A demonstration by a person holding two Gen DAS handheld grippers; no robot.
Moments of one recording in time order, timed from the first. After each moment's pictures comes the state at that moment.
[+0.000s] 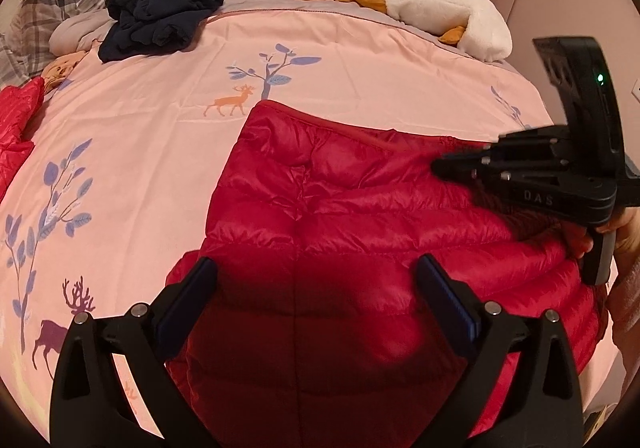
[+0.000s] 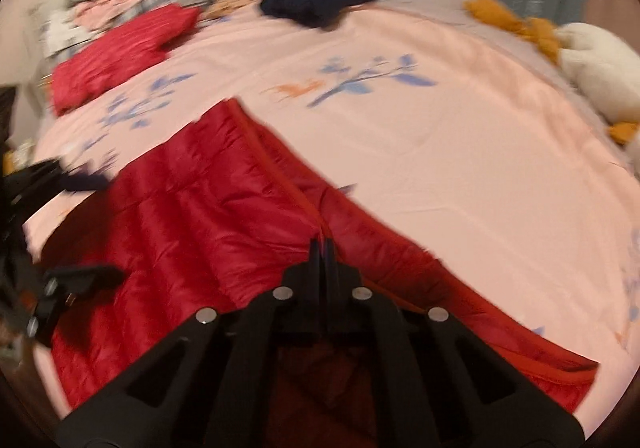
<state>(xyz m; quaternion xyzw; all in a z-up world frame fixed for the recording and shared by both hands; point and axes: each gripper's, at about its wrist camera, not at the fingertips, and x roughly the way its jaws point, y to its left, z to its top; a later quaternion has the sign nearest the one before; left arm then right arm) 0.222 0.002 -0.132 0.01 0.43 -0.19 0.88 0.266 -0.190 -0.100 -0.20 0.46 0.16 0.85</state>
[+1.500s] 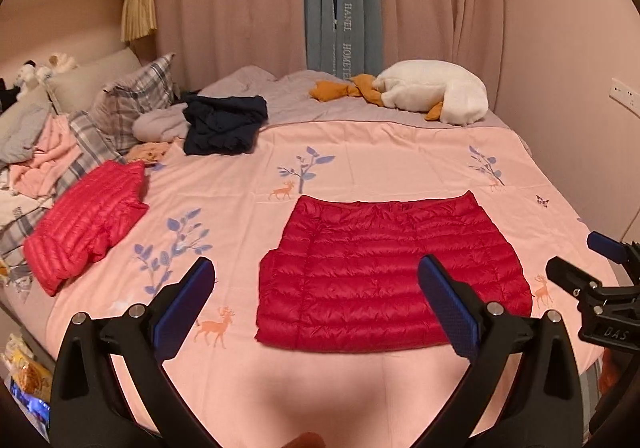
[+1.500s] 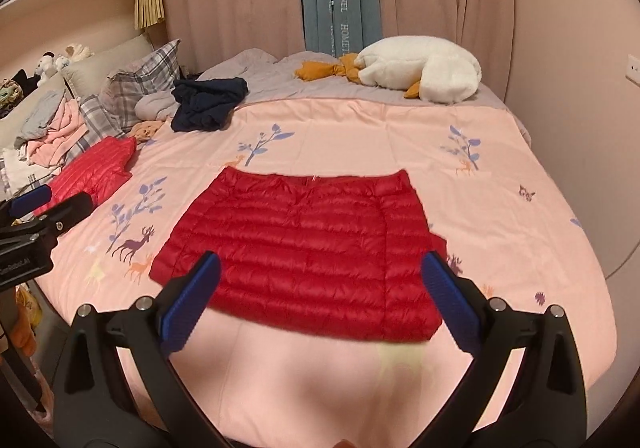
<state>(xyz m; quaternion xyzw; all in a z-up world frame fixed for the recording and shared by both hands) 0.001 0.024 0.050 0.06 0.29 -0.11 0.95 -0.074 -0.177 0.056 -0.05 0.32 -0.07 0.94</state>
